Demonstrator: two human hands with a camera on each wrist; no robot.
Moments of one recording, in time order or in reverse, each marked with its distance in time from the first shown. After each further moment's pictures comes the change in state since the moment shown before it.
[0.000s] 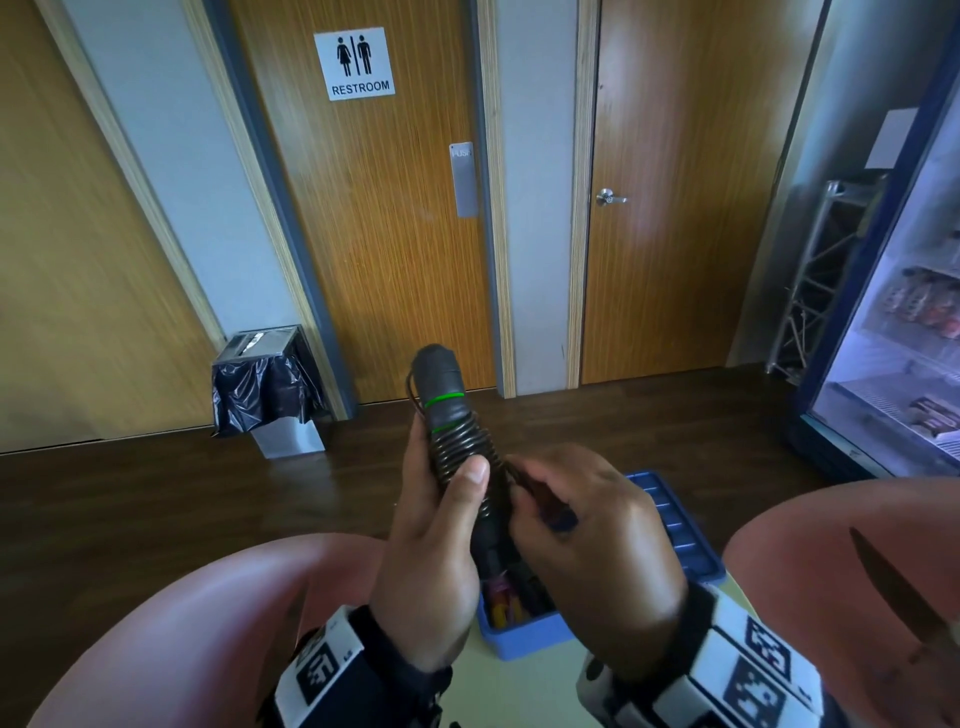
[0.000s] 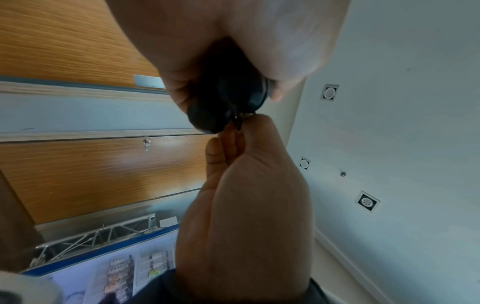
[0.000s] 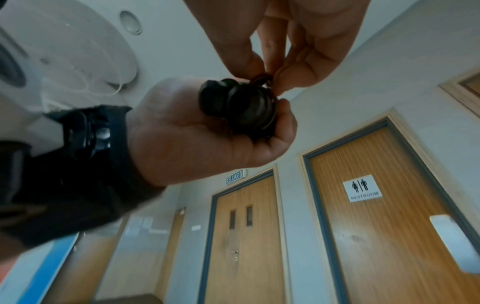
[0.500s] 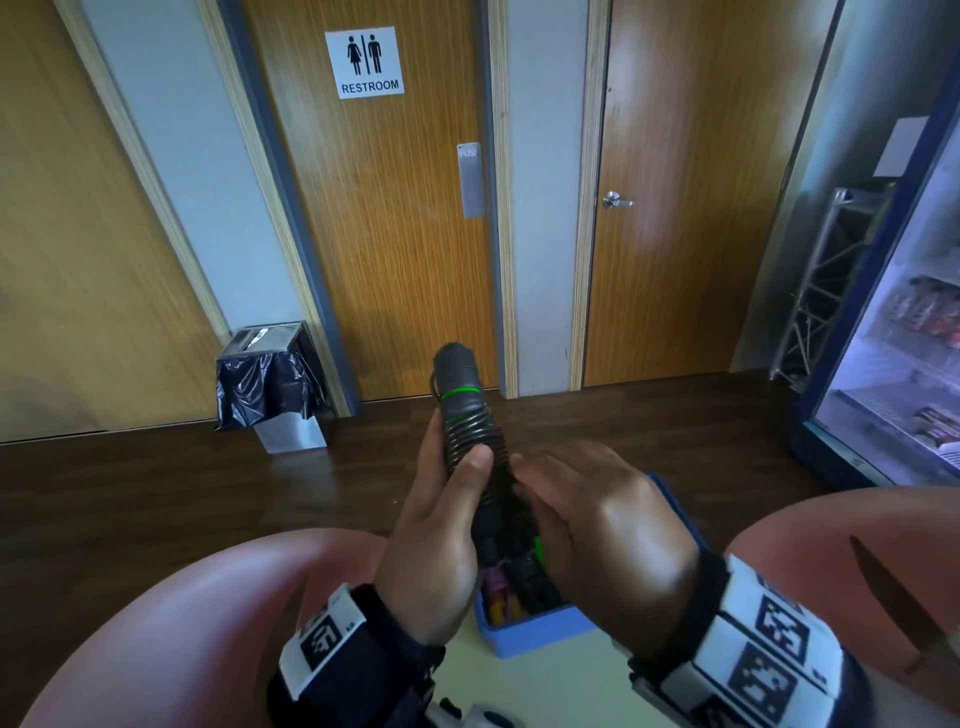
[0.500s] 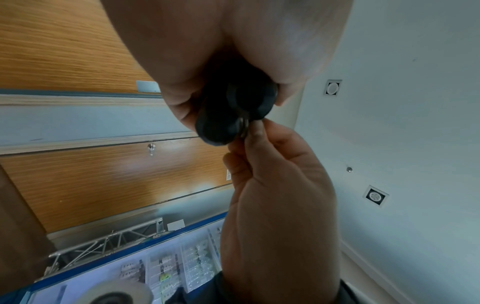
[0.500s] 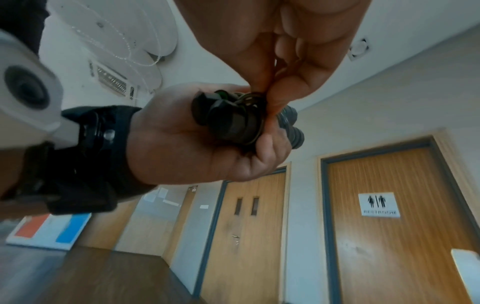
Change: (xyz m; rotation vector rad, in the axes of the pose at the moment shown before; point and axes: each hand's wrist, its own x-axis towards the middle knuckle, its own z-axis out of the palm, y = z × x) left_hand 0.012 -0.008 -0.003 -0.131 -0.112 0.013; right_hand 0.013 0.005 -0.013 -0.279 -0.162 -0.262
